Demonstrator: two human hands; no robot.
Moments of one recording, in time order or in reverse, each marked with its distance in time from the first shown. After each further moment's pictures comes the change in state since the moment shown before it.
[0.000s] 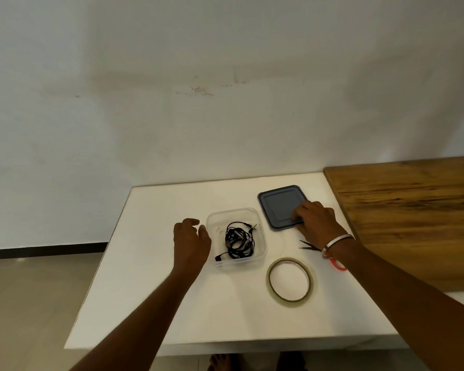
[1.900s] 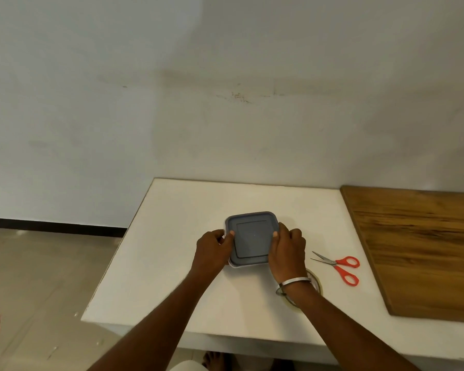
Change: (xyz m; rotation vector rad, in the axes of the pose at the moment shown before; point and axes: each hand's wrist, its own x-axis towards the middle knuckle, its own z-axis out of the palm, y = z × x) left_hand -0.014 -0.017 -0.001 -0.214 -0.225 -0.030; right_hand -0.036 -0.131 0.031 0.353 0.264 0.288
